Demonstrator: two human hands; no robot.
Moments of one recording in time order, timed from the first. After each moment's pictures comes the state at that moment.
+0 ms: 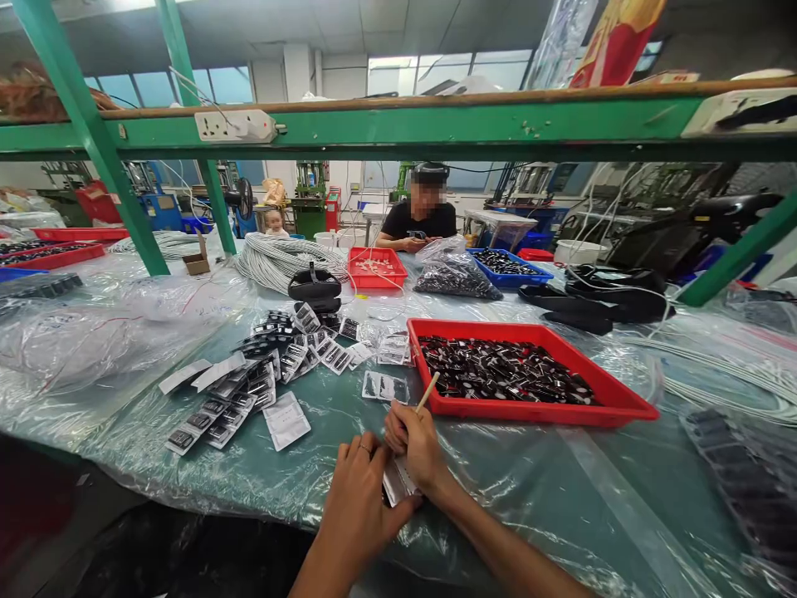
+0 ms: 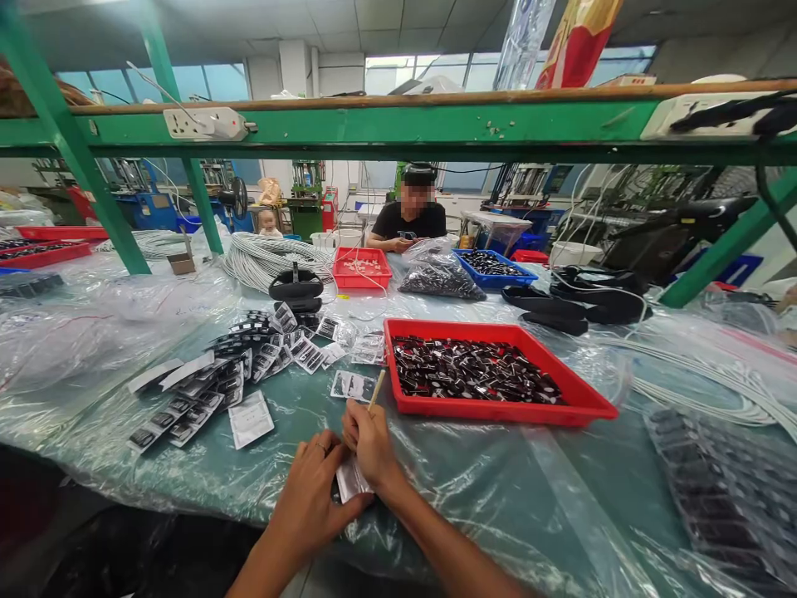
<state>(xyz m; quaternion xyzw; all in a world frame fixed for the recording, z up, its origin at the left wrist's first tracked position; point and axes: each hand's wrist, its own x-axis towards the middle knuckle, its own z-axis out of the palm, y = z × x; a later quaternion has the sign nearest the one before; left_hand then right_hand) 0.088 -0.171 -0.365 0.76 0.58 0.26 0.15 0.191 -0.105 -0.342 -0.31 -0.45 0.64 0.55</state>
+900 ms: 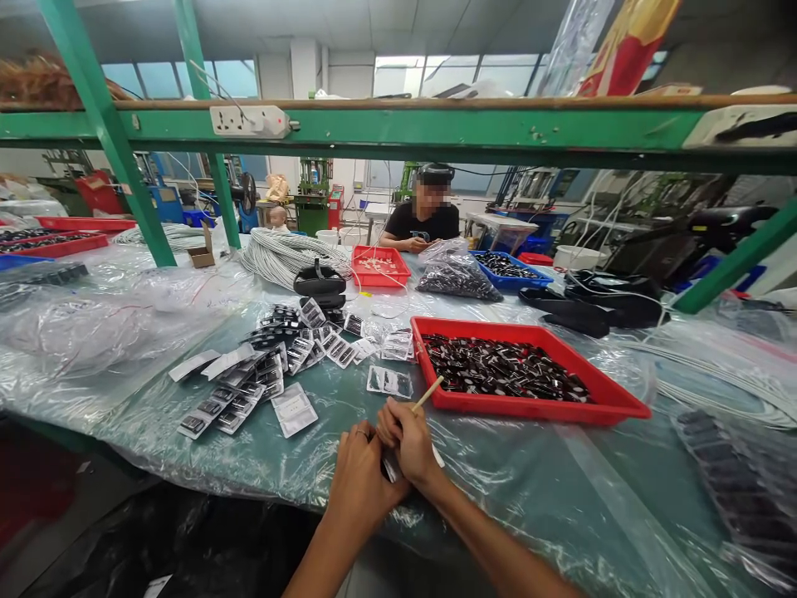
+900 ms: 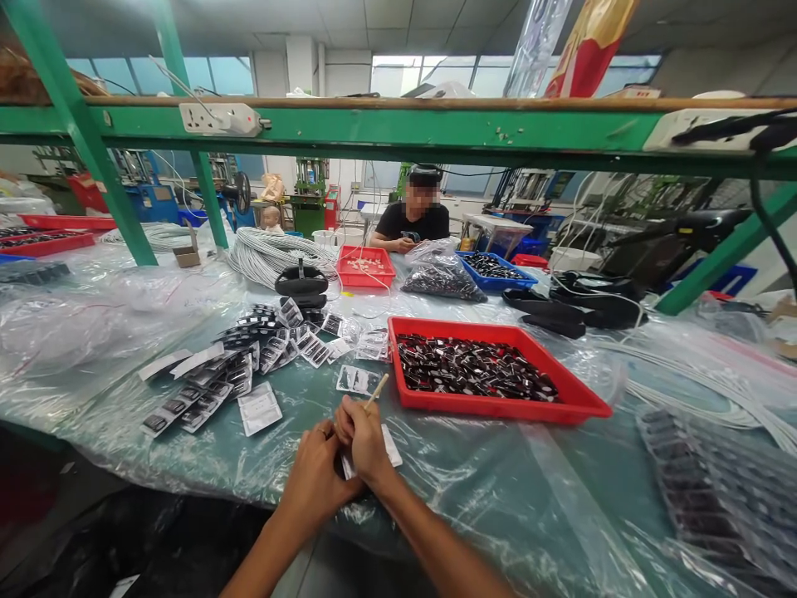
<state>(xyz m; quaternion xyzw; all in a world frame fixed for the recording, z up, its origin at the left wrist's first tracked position) 0.087 -0.165 -0.364 0.71 0.60 0.33 0.18 0.172 -0.111 -0.342 -0.27 -0.47 0.63 0.55</state>
